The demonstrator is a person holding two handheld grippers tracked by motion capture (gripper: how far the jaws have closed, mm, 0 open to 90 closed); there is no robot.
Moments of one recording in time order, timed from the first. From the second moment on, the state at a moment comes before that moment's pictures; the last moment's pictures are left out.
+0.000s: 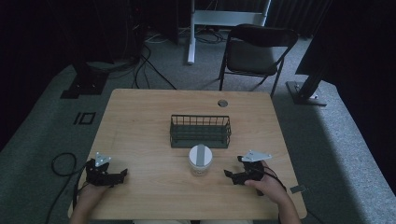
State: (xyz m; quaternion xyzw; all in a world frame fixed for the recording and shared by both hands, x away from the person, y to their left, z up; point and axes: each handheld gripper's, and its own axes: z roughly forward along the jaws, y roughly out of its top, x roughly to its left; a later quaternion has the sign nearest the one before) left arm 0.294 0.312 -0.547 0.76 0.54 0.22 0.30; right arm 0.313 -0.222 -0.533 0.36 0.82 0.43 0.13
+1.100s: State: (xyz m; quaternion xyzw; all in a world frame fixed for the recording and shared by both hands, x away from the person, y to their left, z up) left arm 0.294 0.312 -0.547 0.76 0.54 0.22 0.30; right arm 0.308 -0.153 -0.531 0.29 0.82 0.49 0.09
